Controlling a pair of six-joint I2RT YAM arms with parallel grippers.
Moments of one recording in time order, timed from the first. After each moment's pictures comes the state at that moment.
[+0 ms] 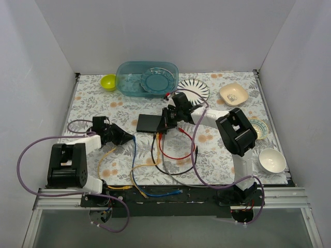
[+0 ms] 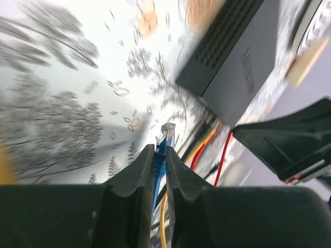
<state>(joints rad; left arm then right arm) -0.02 1.49 0.53 0.06 0.55 -0.95 0.65 2.04 1.32 -0.09 -0.60 0.58</state>
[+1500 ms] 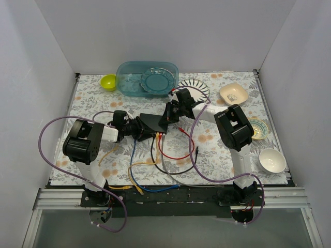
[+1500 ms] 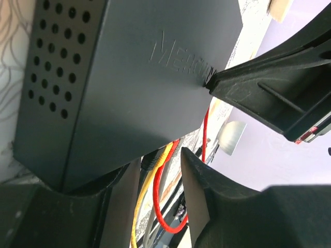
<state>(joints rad) -0.24 1.79 0.67 0.39 0.67 -1.03 0.58 2.14 1.41 -0.07 -0.59 0.66</state>
